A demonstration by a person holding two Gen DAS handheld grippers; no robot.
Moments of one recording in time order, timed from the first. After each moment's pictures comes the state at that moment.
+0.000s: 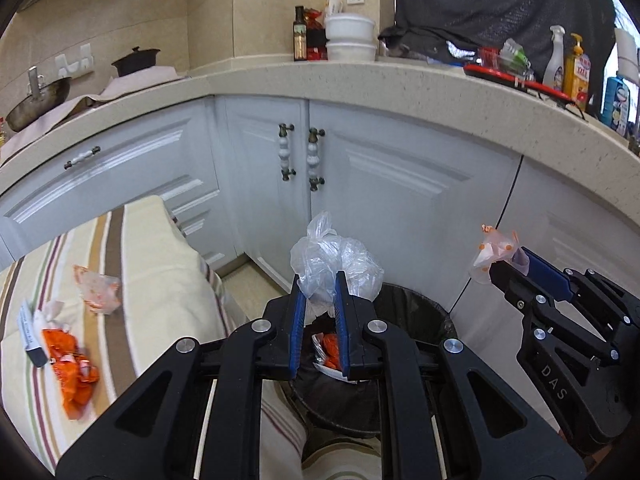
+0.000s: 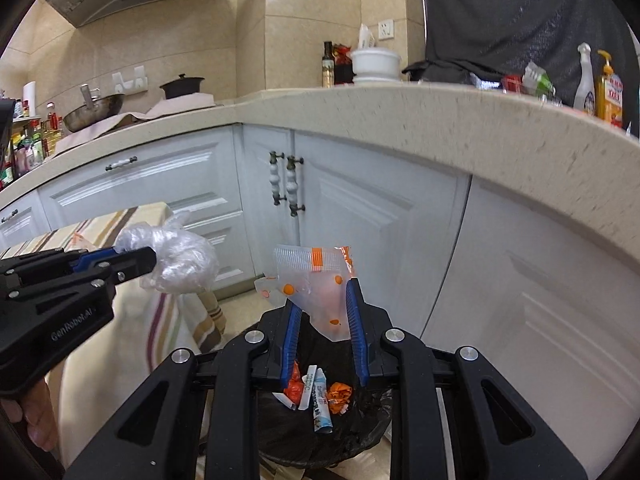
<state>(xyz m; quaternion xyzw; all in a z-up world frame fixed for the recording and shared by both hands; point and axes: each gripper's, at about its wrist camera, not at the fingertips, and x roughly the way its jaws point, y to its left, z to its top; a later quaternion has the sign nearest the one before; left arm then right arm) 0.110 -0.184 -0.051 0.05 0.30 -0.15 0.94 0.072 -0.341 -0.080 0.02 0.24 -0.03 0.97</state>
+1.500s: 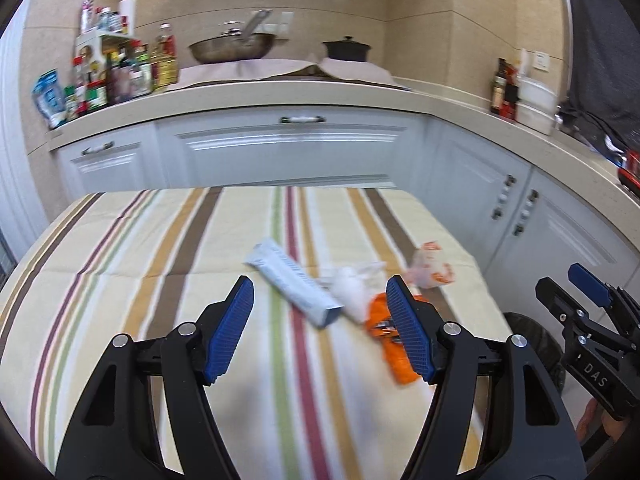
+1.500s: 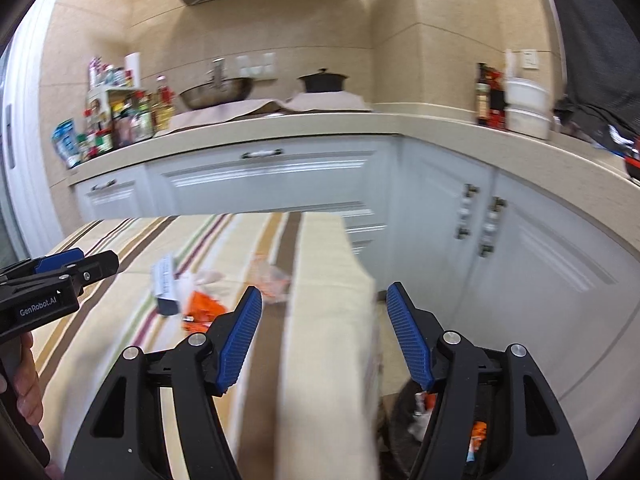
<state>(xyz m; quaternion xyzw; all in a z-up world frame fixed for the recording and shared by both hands) 0.045 0.085 -0.014 -0.06 0.29 0.10 0.95 0.090 -0.145 -0.043 -0.02 0.23 0.17 0.96</state>
